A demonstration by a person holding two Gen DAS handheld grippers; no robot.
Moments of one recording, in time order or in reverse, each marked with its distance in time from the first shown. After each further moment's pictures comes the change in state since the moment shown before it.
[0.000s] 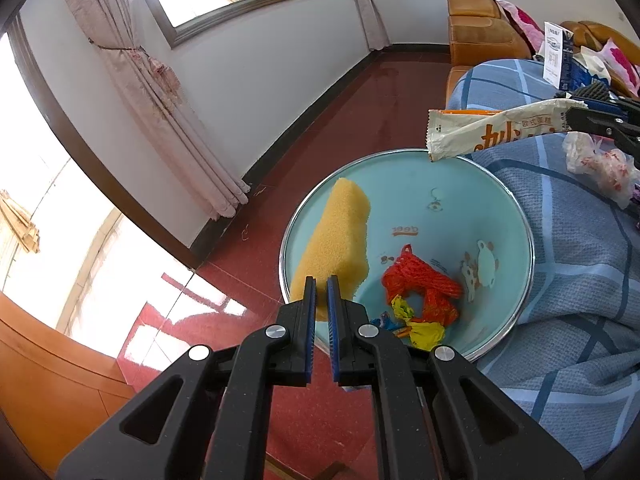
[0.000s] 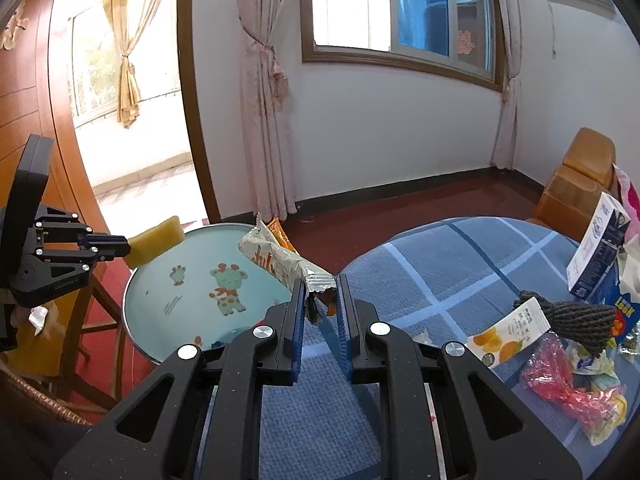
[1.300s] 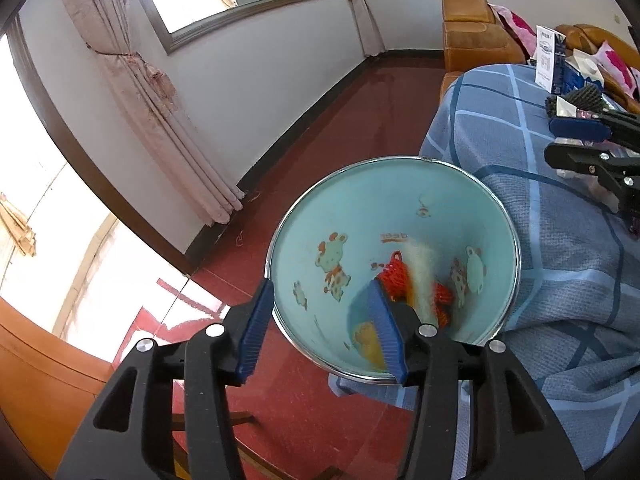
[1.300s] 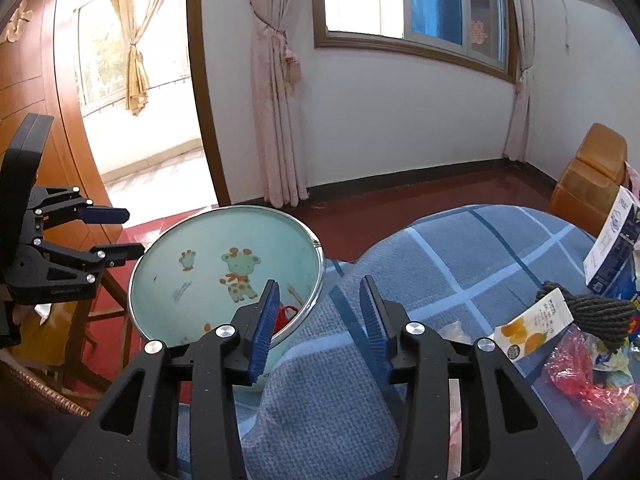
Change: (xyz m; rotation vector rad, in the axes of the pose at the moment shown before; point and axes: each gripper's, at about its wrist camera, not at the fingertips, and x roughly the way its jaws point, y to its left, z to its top) left arm -0.004 -0.011 -0.001 0.004 -0.024 -0.015; right arm 0.009 0.011 -0.006 -0.010 0.048 0.034
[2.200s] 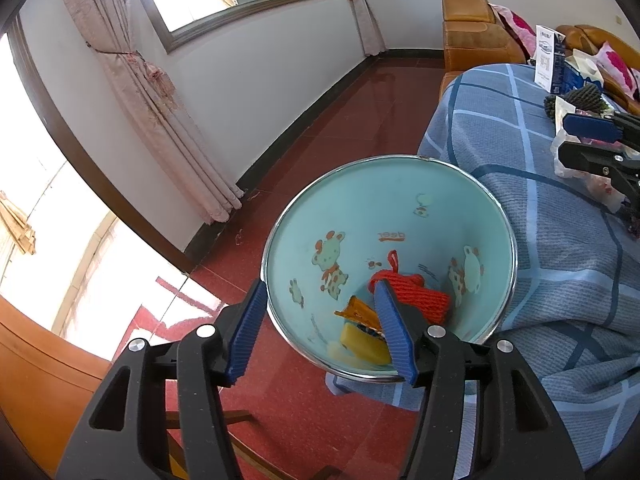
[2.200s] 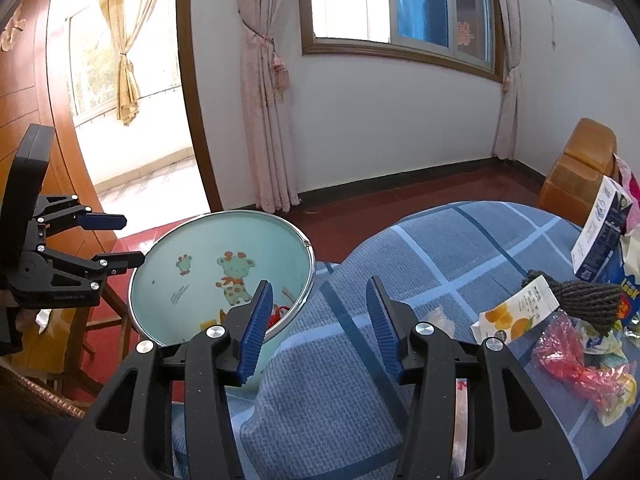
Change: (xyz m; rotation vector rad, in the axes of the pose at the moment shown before) left arm 0.000 -0.003 -0.001 -0.008 0.002 -0.005; right arm -0.013 -0.005 -0.006 0.030 -0.021 -0.030
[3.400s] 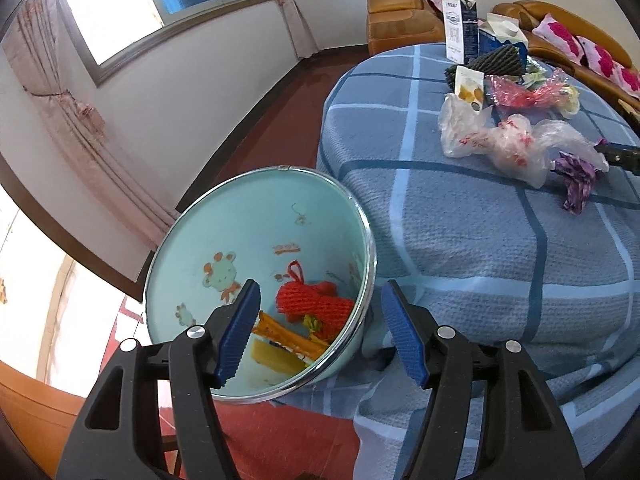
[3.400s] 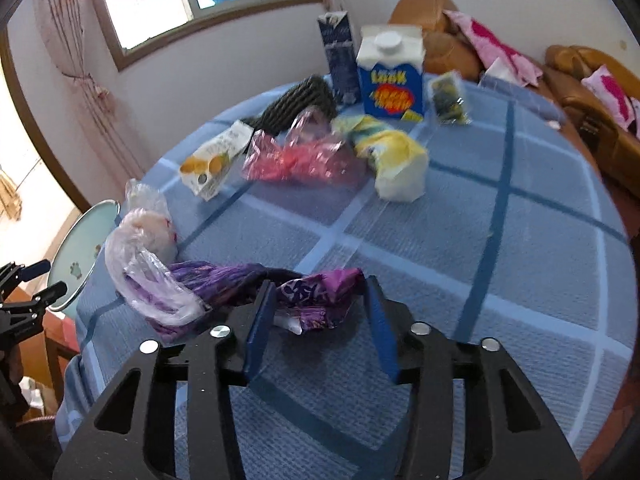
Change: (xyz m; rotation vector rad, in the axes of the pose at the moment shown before) left arm -0.005 -0.095 0.009 0.147 -0.019 -0.160; right arm -0.109 -0.146 -0.125 0.510 0.153 -0.325
